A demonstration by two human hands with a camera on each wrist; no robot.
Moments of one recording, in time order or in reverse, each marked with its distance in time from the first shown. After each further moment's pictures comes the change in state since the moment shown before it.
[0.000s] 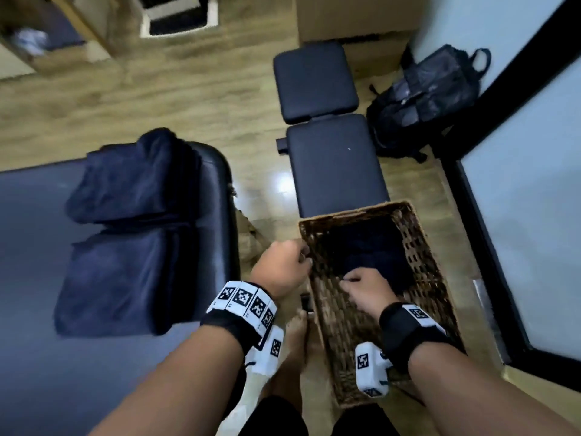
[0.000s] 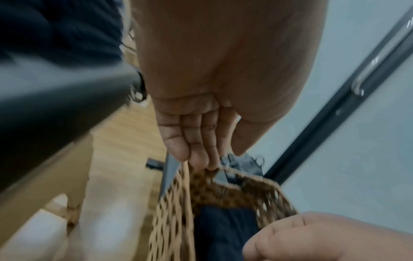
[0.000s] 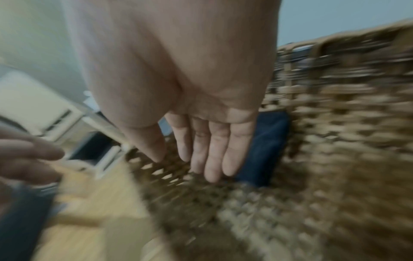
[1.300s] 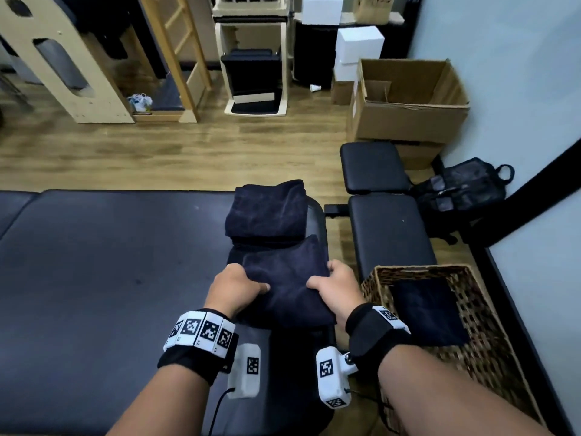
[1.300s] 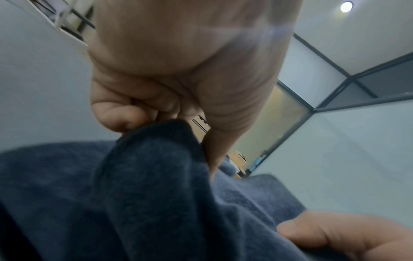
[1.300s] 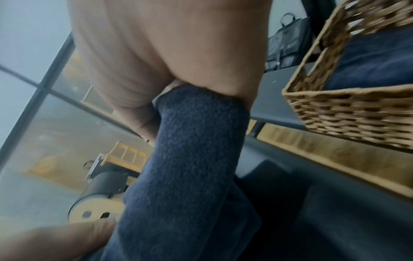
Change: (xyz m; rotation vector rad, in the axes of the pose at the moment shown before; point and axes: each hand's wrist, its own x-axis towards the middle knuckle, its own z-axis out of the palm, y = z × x) left_hand -0.175 -0.187 -0.168 -0.415 0.335 -0.505; right_hand -0.137 -0.239 0.161 0.360 0.113 -0.331
